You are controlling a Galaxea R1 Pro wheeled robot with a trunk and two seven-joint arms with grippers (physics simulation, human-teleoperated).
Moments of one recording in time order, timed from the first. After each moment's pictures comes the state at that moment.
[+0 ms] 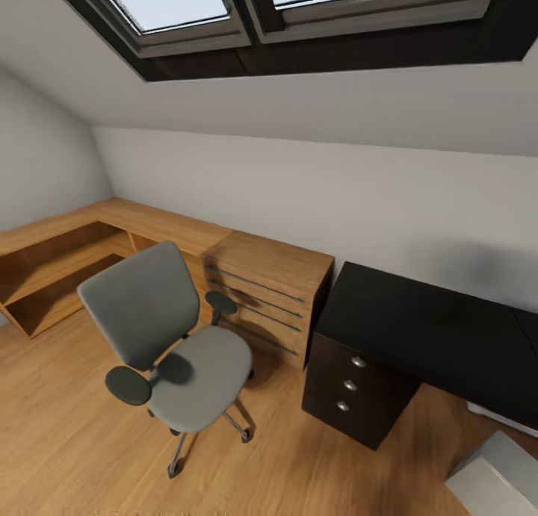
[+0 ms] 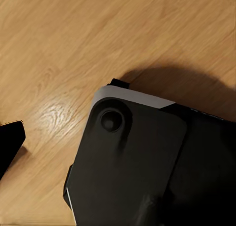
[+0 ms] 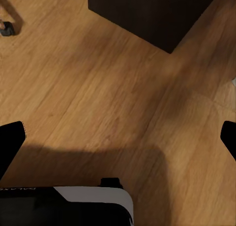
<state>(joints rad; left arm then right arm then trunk) -0.11 0.00 -0.72 -0.28 0.96 -0.20 0.31 -0.08 0.05 0.16 -0.27 -0.01 -0.51 -0.25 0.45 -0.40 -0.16</state>
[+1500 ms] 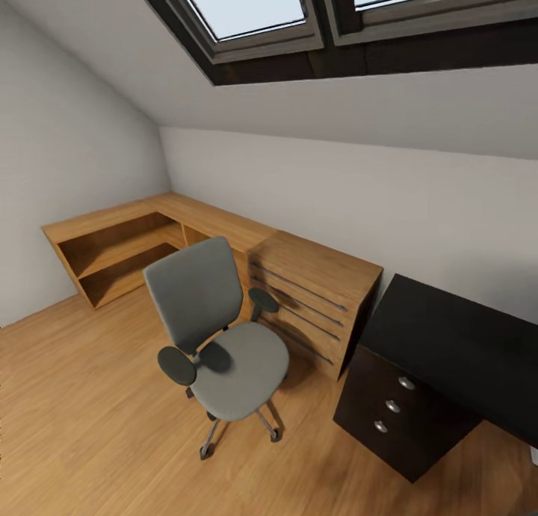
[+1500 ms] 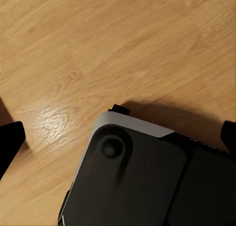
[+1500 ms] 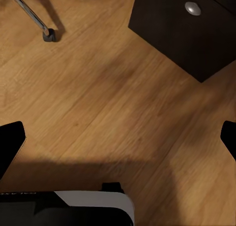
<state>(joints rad) -0.11 0.01 -0.71 -0.28 0.97 -0.31 0.31 -0.08 0.05 0.16 -0.25 -0.01 -0.55 -0.25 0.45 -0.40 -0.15</state>
